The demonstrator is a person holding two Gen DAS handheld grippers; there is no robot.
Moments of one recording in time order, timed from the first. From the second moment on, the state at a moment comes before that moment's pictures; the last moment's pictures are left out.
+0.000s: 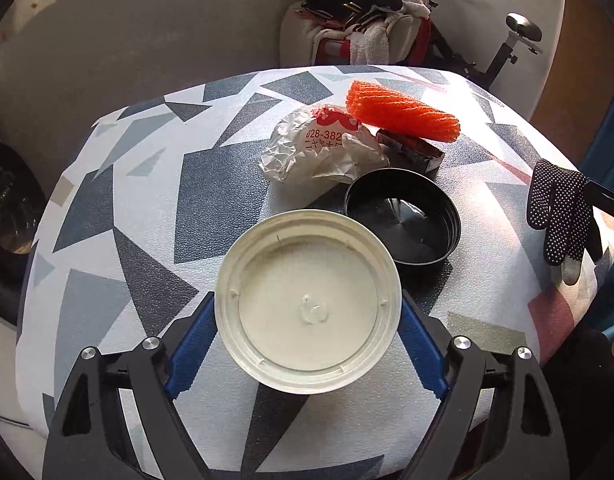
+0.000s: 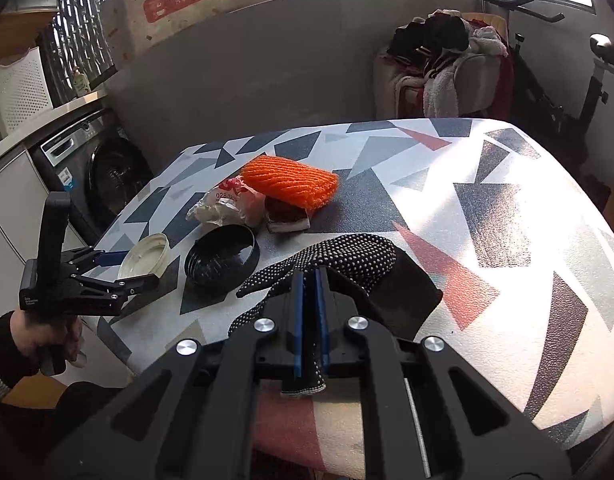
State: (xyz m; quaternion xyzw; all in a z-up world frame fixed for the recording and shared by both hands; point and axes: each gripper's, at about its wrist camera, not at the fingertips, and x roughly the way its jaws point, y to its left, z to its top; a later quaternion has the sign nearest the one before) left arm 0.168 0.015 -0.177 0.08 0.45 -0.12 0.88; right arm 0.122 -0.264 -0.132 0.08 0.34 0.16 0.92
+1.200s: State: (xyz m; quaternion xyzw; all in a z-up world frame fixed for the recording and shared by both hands) left arm 0.003 -0.022 -0.161 0.01 0.43 -0.20 0.88; right arm 0.035 -0.245 -0.108 0.07 0.32 0.20 0.92
